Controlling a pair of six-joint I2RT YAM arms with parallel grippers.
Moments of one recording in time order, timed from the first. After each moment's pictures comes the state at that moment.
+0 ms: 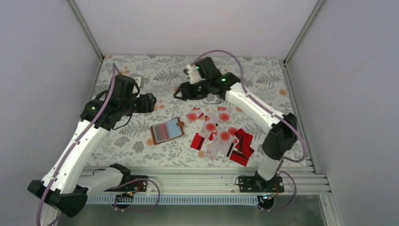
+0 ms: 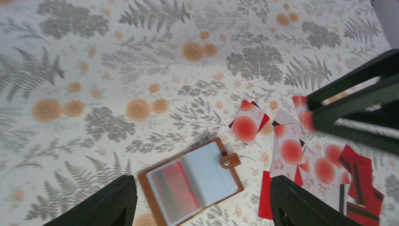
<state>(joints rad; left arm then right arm) -0.42 1.03 1.29 -1.02 -0.02 -0.40 0.76 1.82 1.76 -0.71 -0.55 0.51</state>
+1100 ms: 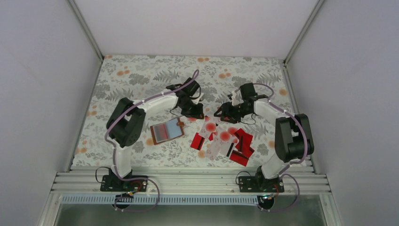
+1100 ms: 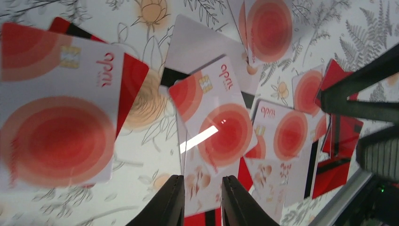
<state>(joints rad) -0.67 1.94 1.43 -0.67 0.43 -0.42 0.22 1.63 0.99 -0.59 -0.76 0.44</state>
